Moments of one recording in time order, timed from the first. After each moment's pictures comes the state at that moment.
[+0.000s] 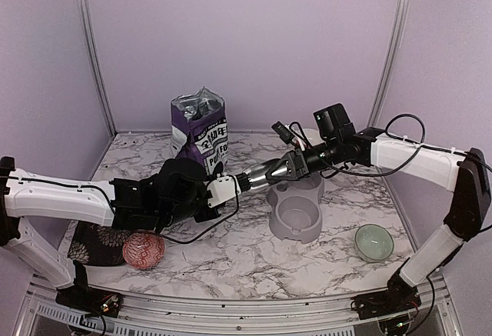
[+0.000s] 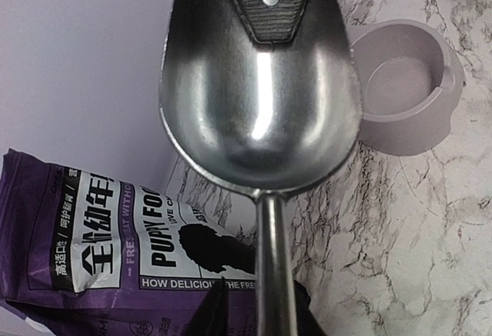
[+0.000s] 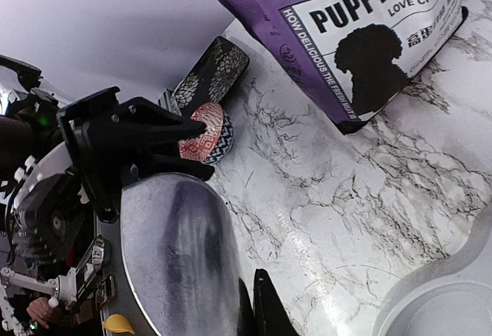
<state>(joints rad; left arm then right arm) -1.15 1.45 0.97 -0.03 -0.50 0.58 0.58 1.56 1.22 -0.40 -0.87 0.25</state>
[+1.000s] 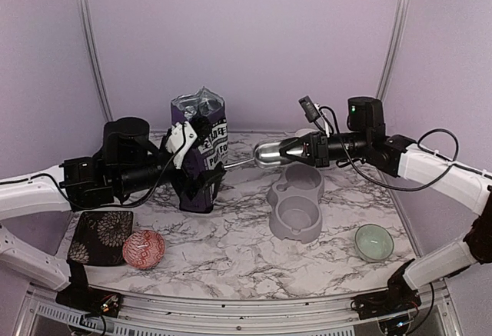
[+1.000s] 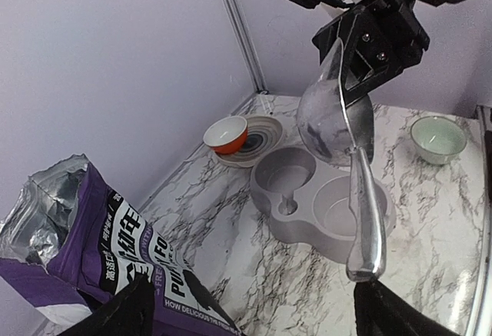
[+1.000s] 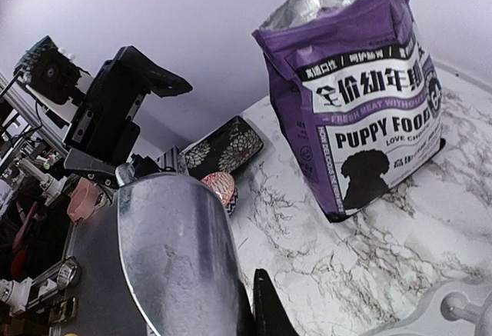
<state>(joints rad) -1.04 1.20 1.00 -0.06 -0.18 0.28 0.53 1.33 1.07 -0.11 -0.88 0.24</state>
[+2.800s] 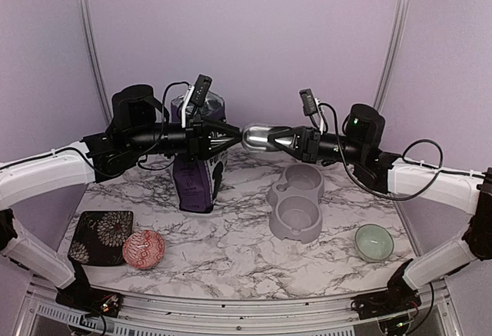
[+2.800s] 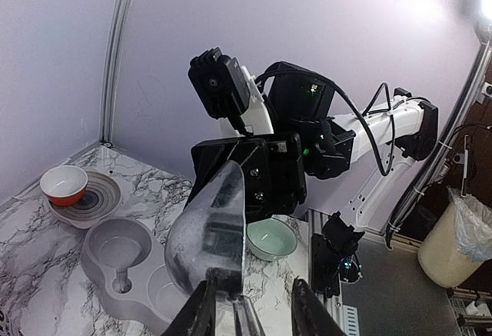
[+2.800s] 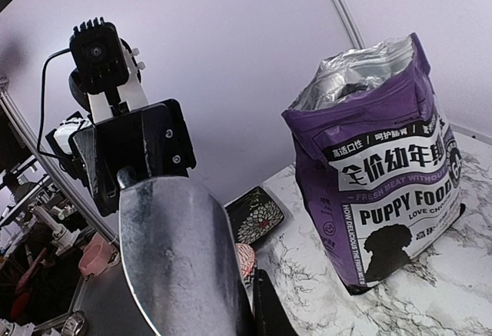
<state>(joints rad) -0.83 1.39 1.16 0.18 0.57 -0.28 0.62 1.35 0.93 0.47 -0.76 0.53</state>
